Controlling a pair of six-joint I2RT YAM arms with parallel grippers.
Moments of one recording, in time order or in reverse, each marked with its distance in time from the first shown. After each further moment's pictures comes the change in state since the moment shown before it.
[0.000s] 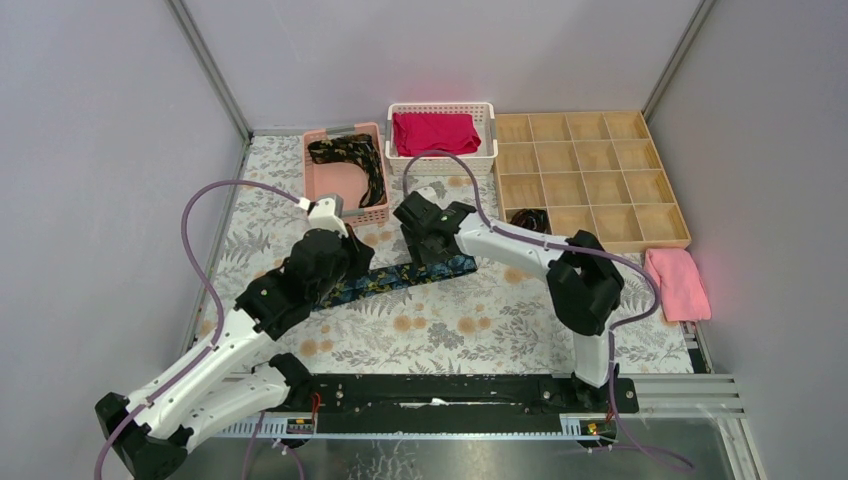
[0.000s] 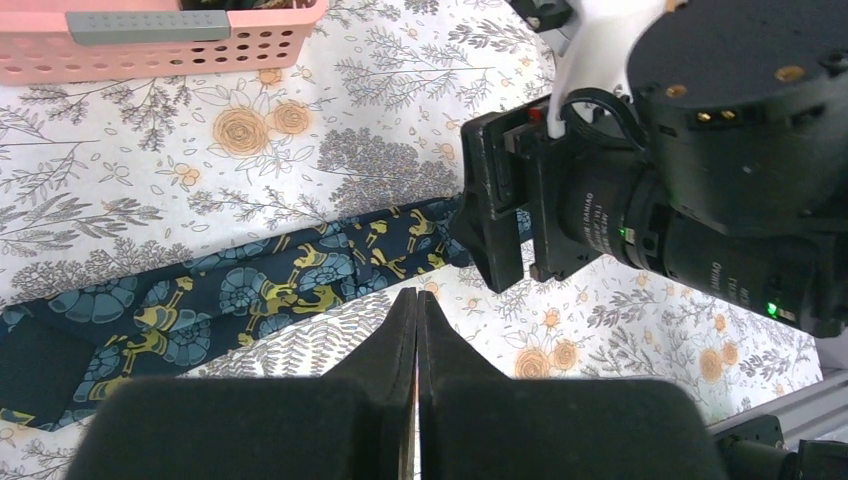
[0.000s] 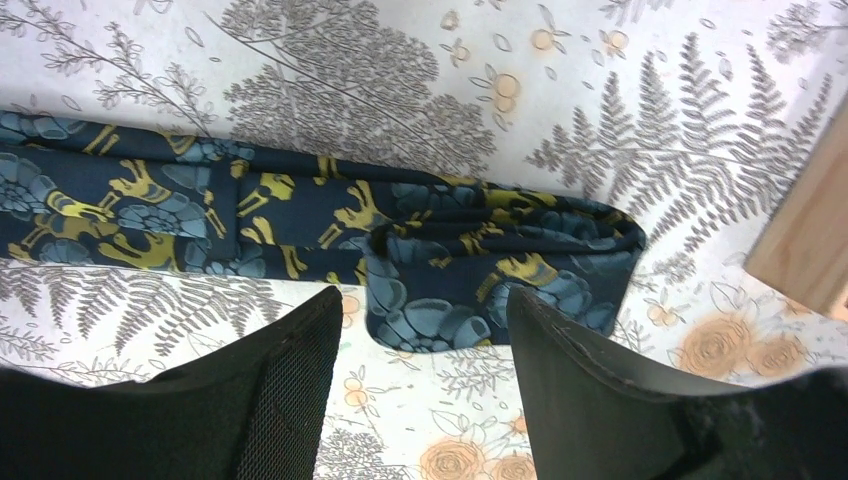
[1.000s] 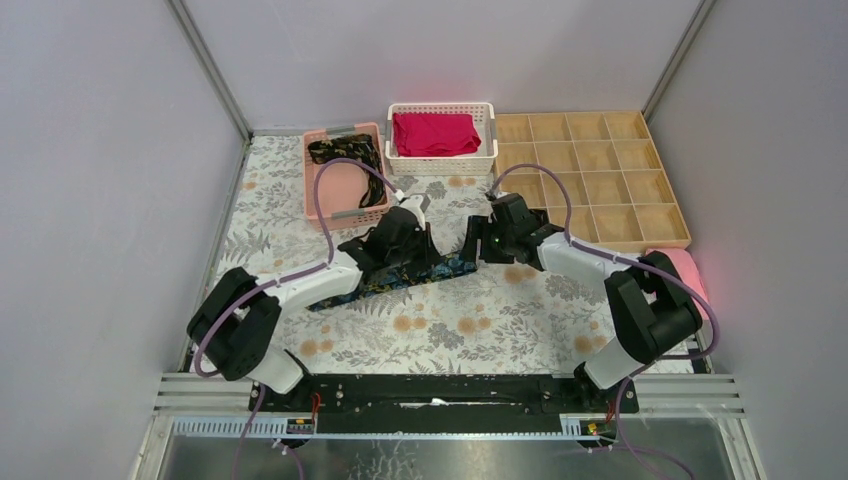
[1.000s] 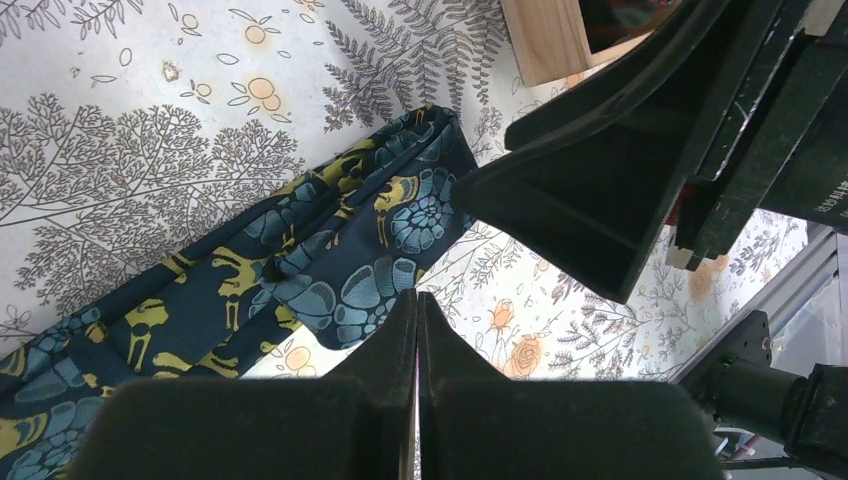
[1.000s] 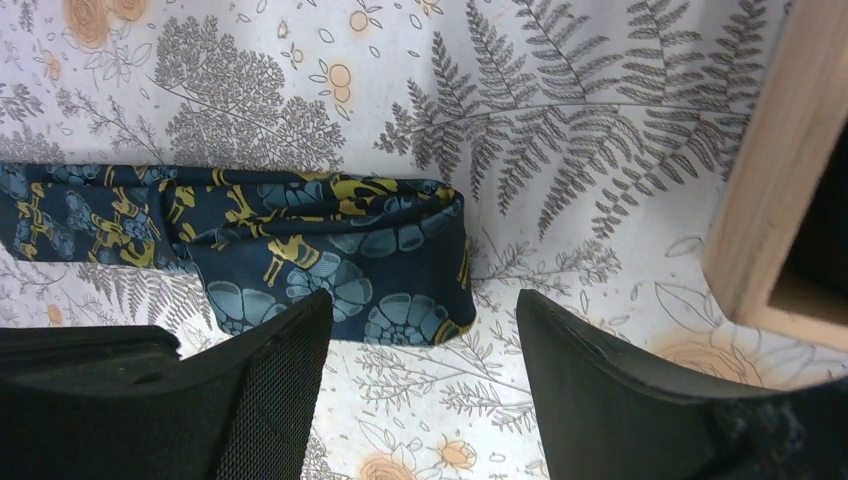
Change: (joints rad) left arm 0.000 0.693 0.060 0.479 0.400 0.005; right arm -0.384 -0.382 -0.672 0.549 -0.423 0.053
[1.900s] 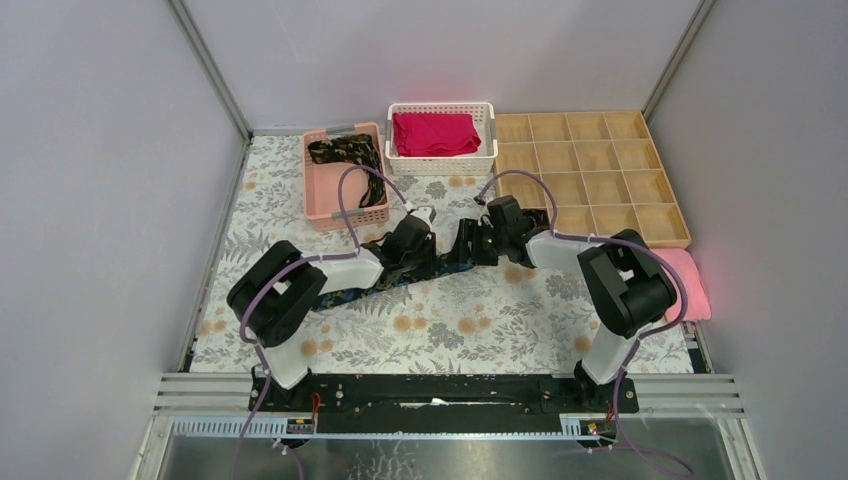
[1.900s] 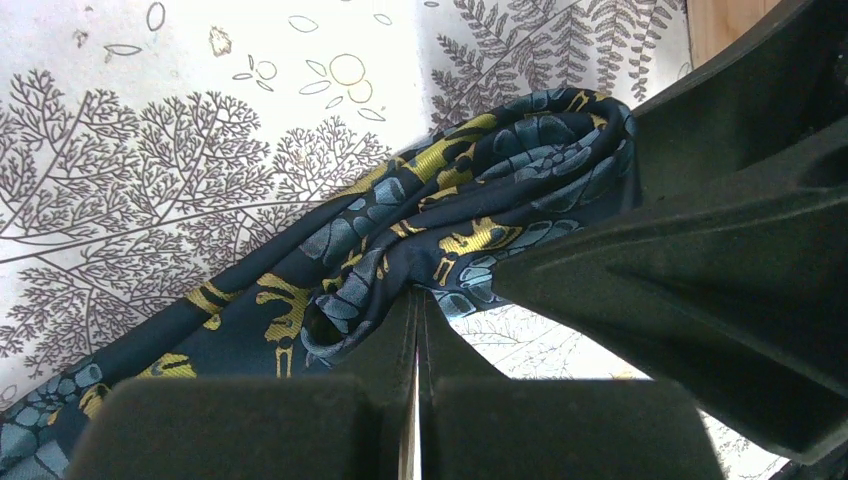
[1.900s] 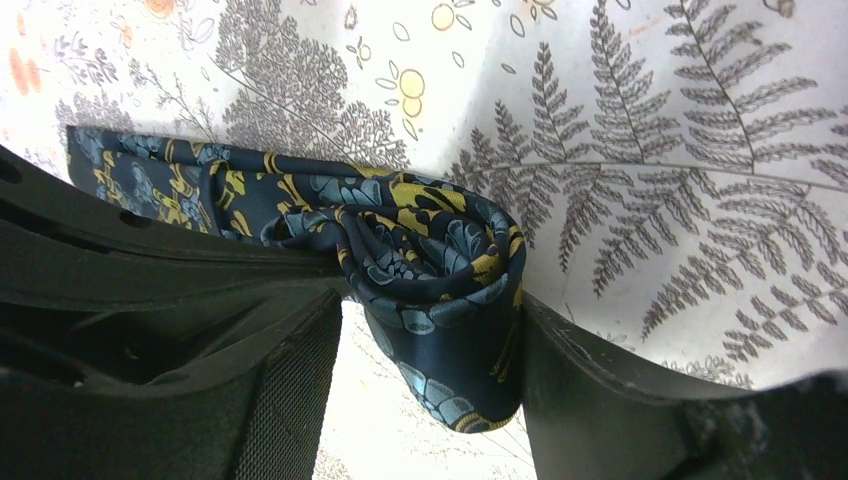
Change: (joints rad) left arm 0.010 0.251 0.013 0.101 -0.059 0.028; right arm -0.021 0.175 -0.010 0.216 -0.230 0.023
